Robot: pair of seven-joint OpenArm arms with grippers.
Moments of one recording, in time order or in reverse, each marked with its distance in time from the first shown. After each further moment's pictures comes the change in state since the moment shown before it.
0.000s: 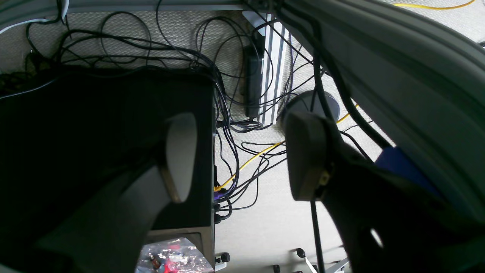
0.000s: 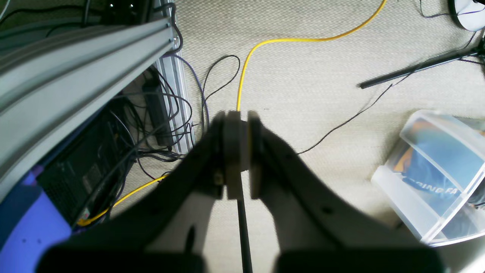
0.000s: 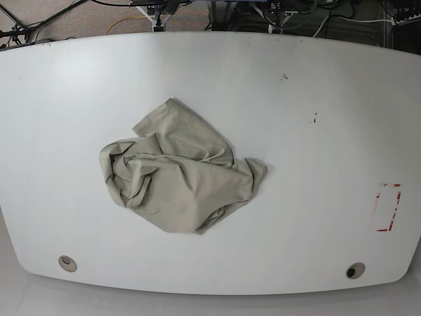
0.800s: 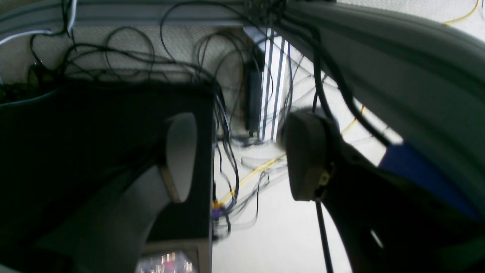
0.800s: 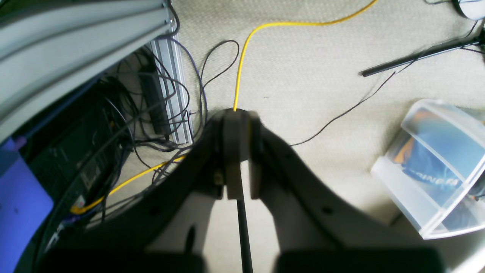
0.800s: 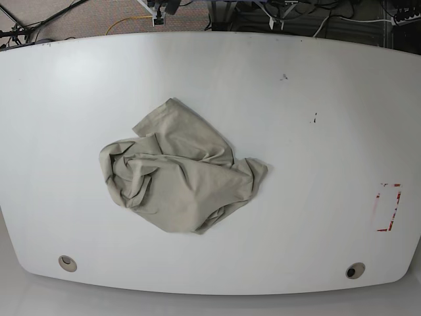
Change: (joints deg) left arm 4.1 -0.2 -0.2 1.7 -0.2 0.0 -10.3; right arm -3.7 0.0 -0.1 2.6 -0.1 -0.2 0.6
